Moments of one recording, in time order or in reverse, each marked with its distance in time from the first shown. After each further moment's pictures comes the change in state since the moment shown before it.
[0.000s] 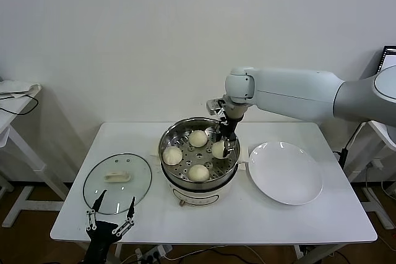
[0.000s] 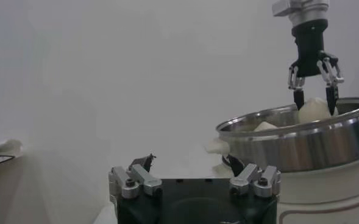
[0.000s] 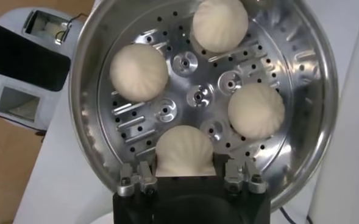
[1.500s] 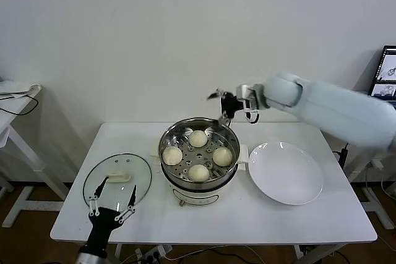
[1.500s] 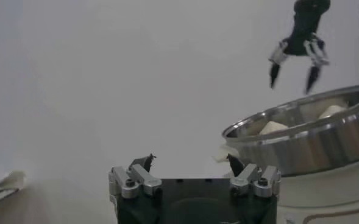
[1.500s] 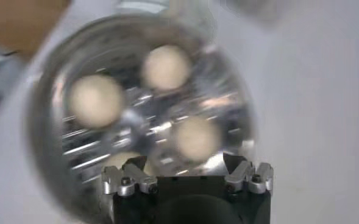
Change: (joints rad) left arm -0.108 0.035 0.013 0.029 0.182 0.047 -0.051; right arm -0.321 -0.394 0.533 0.201 -0.038 0.292 0.723
